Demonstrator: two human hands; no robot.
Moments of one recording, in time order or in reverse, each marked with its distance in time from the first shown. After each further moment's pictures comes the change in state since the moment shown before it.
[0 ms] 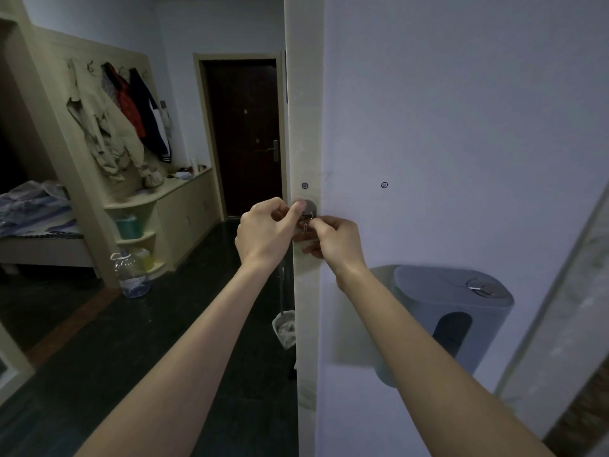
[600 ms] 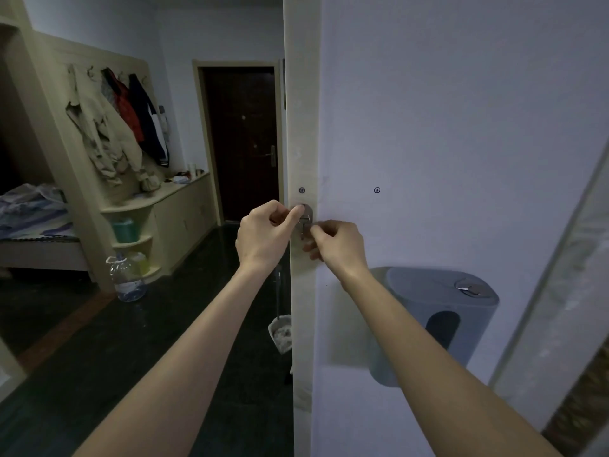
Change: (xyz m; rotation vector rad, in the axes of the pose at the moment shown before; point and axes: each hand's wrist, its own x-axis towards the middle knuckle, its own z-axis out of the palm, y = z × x) left_hand -0.005 0.004 -0.007 -0.083 -0.039 -0.003; right_hand 0.002 0.004 -0.011 -0.314 0.066 -0.111
